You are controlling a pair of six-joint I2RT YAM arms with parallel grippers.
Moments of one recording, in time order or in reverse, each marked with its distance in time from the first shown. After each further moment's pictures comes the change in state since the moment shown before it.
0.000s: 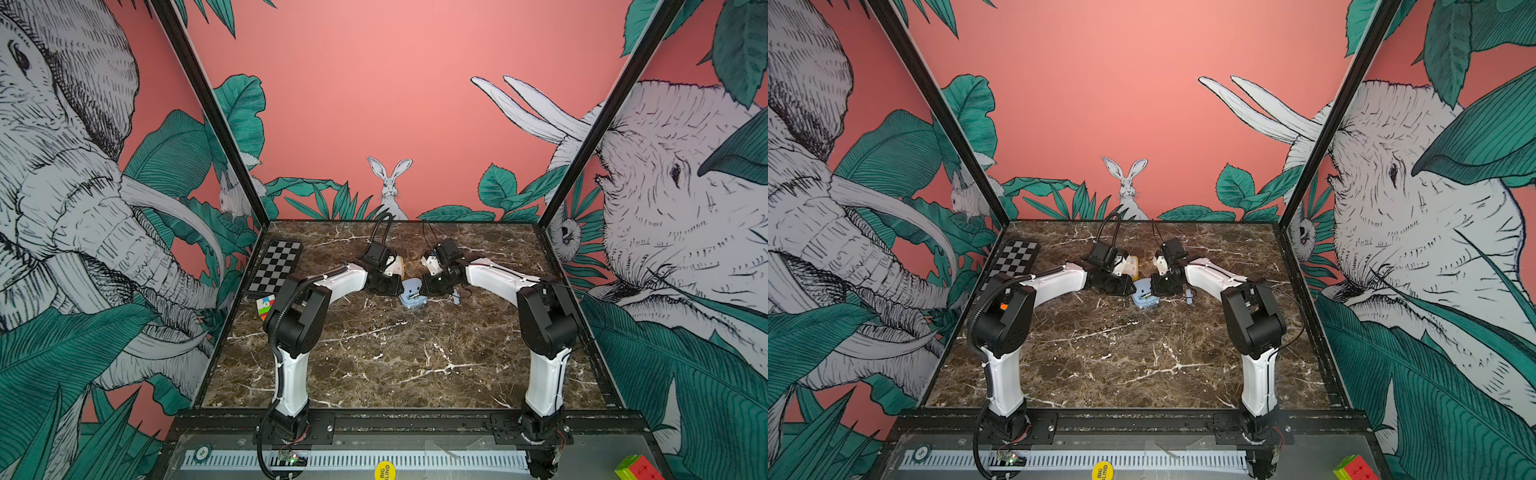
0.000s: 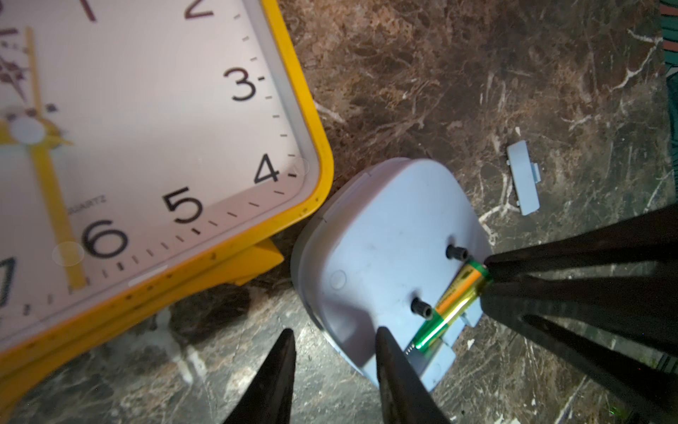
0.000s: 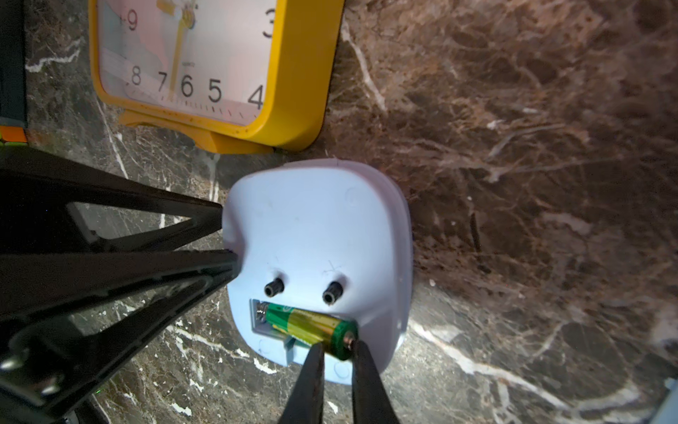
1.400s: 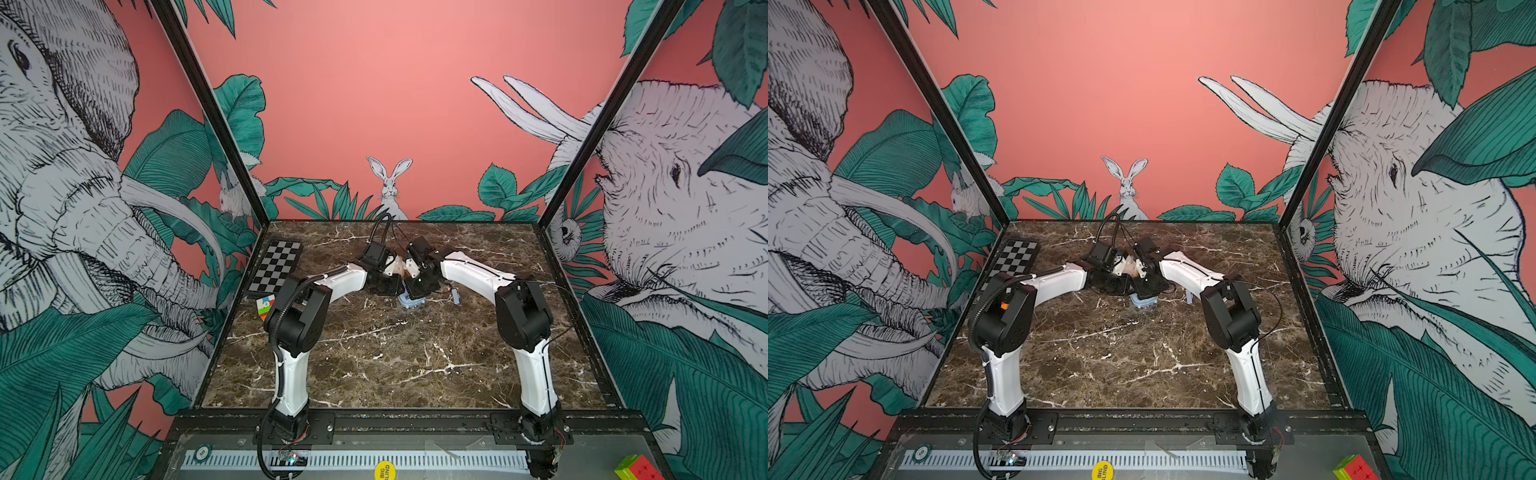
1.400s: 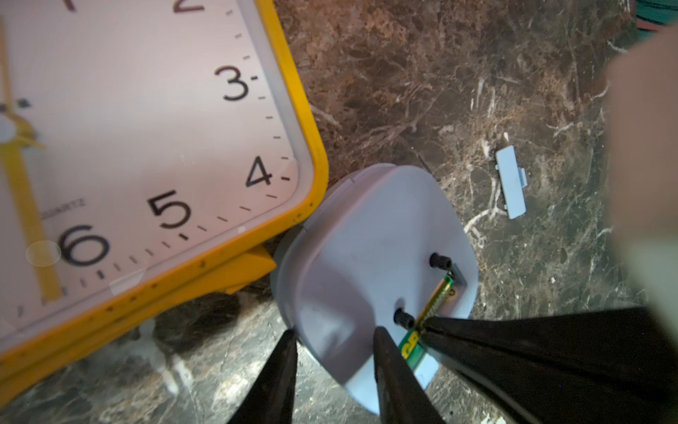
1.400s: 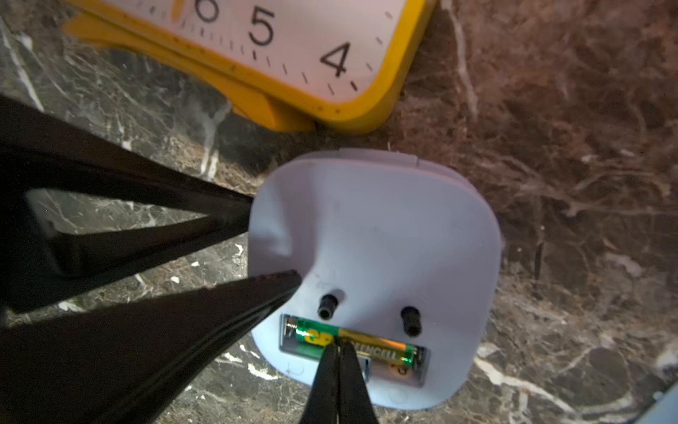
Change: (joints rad) left arm 0.001 0.008 -0.003 0.018 0.023 -0.023; right arm 0.137 0.165 0.291 -0.280 0.188 -0.095
